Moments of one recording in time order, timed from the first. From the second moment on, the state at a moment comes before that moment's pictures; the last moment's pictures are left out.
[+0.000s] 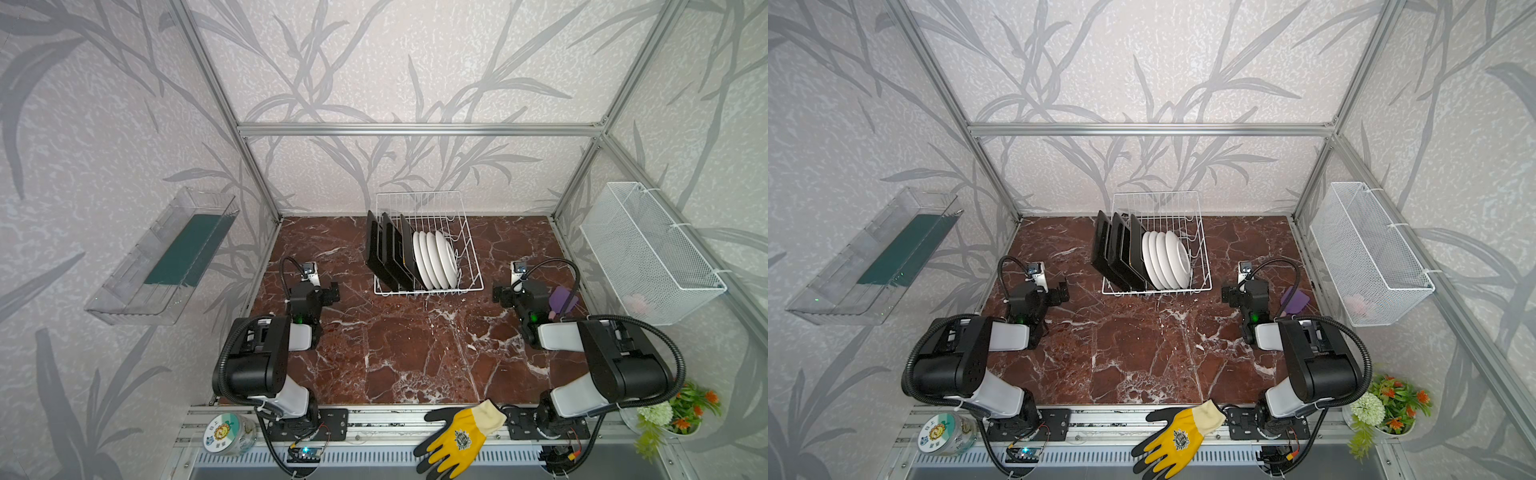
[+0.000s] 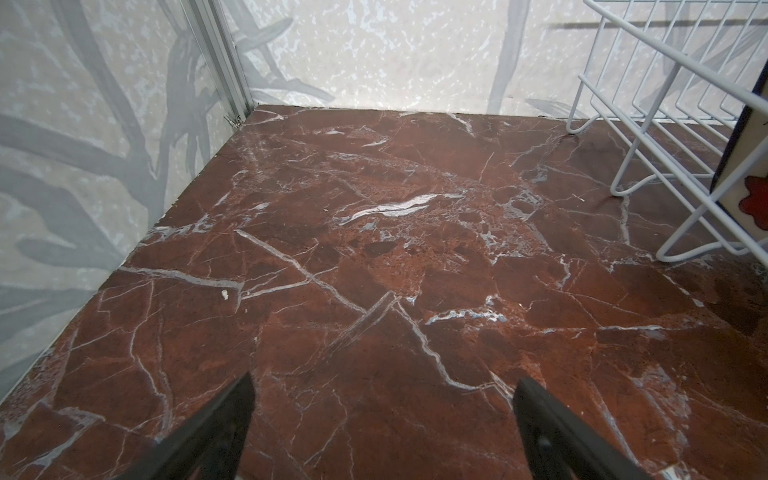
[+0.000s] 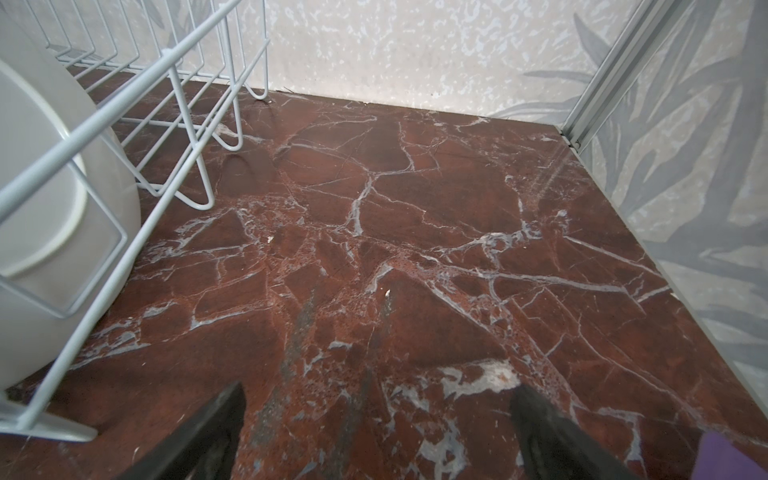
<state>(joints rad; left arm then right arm) 0.06 1.56 0.36 0.84 -0.07 -0.02 0.11 1.54 0.38 0.76 0.14 -0.05</state>
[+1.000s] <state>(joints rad) 0.06 1.55 0.36 0.83 -0.06 -0.02 0.11 1.54 0.38 0.77 0.12 -0.06</state>
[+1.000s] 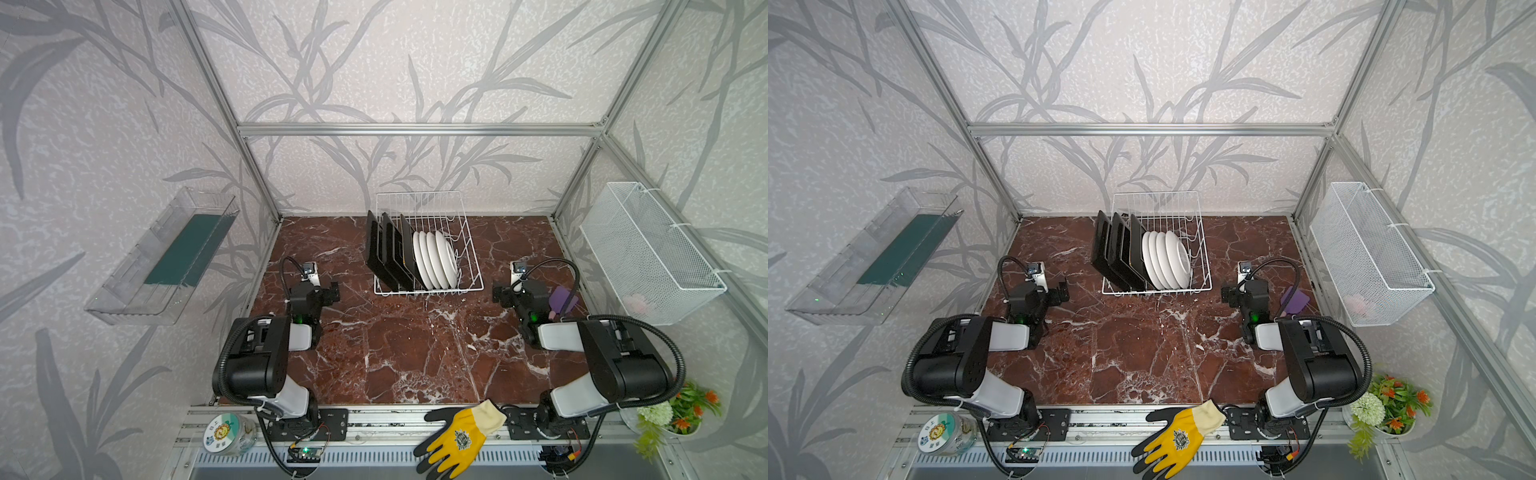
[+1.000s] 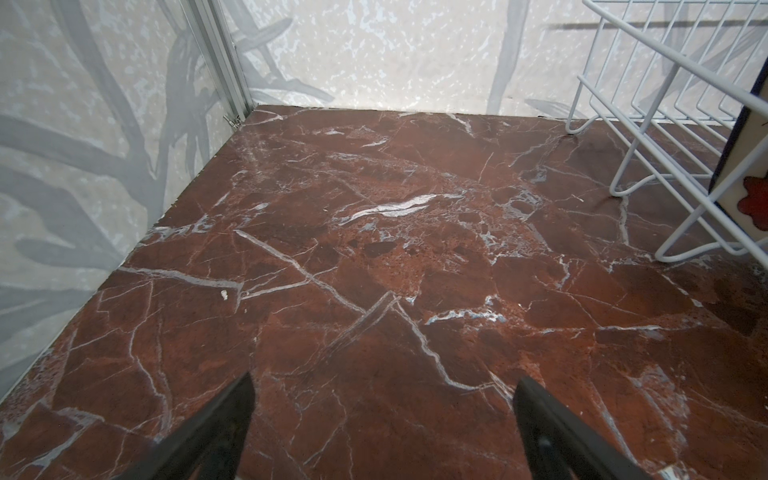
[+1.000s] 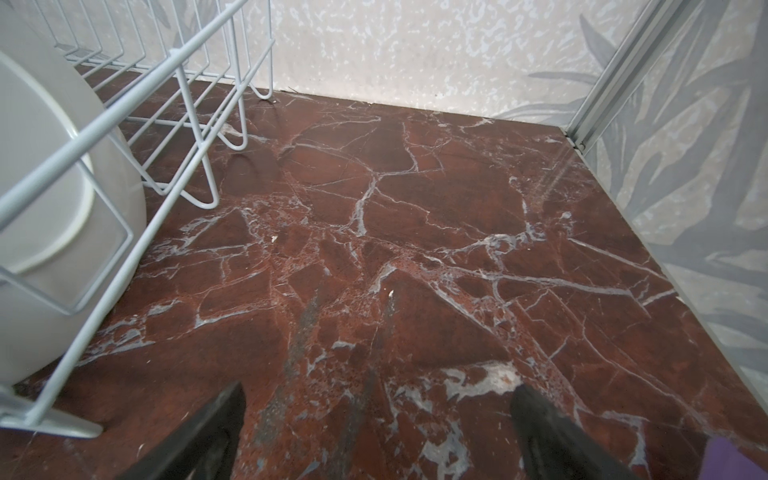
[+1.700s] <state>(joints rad) 0.06 1.03 0.69 0.22 0.05 -0.09 0.11 1.00 0.56 0.18 0.15 0.00</state>
